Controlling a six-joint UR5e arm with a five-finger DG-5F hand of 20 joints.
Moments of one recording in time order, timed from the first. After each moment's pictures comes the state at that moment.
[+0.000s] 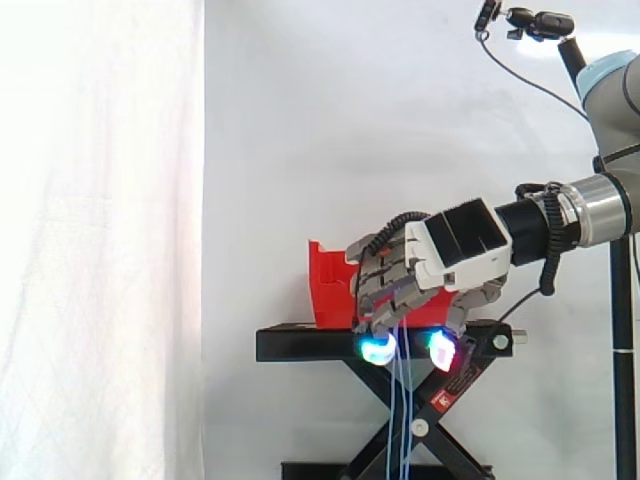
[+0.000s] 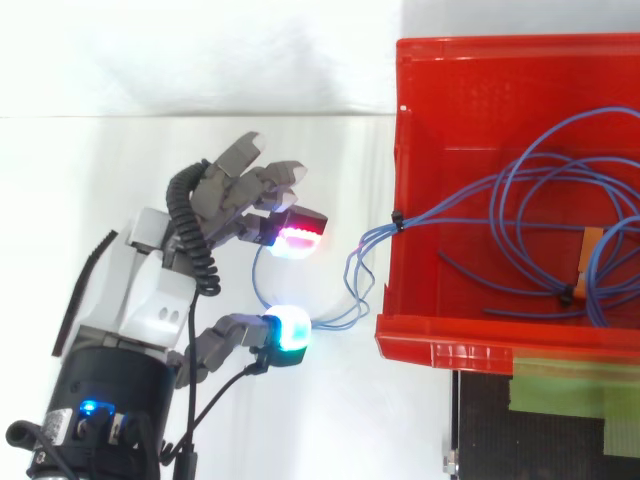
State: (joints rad) arm 0.01 -2.13 -1.21 -3.22 -1.54 -2.51
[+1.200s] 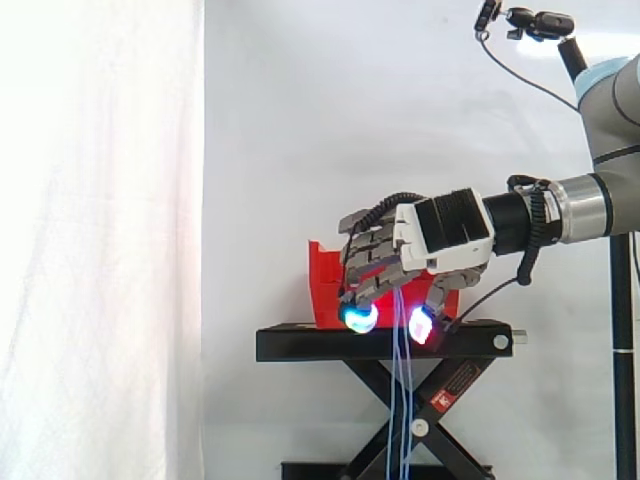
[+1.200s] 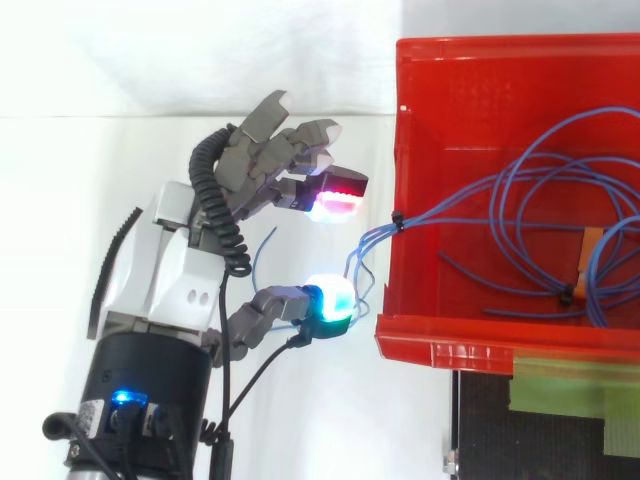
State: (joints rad) arm -0.04 -2.13 -1.20 -3.13 -1.55 -2.62
